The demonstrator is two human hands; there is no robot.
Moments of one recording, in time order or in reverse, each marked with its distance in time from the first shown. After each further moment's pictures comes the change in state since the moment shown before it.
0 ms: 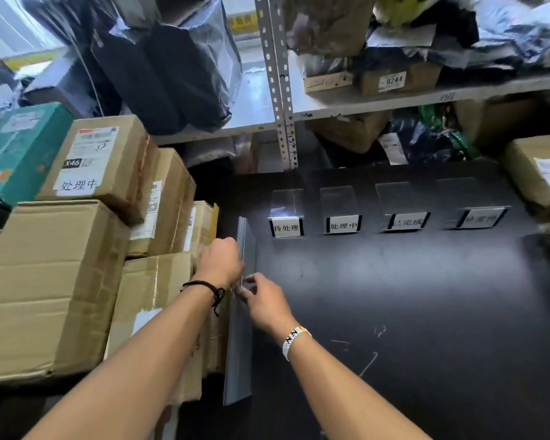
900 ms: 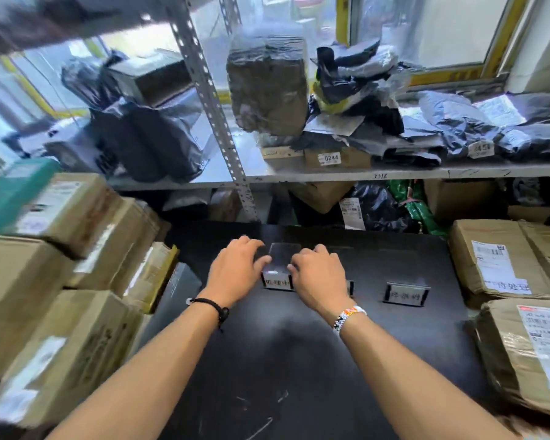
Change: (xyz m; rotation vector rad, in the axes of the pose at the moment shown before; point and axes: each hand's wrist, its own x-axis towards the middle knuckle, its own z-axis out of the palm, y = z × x) left_hand -0.008 0.238 -0.037 -0.205 0.290 0.245; right_hand 0.000 0.054 -0.349 -0.841 0.312 -0.465
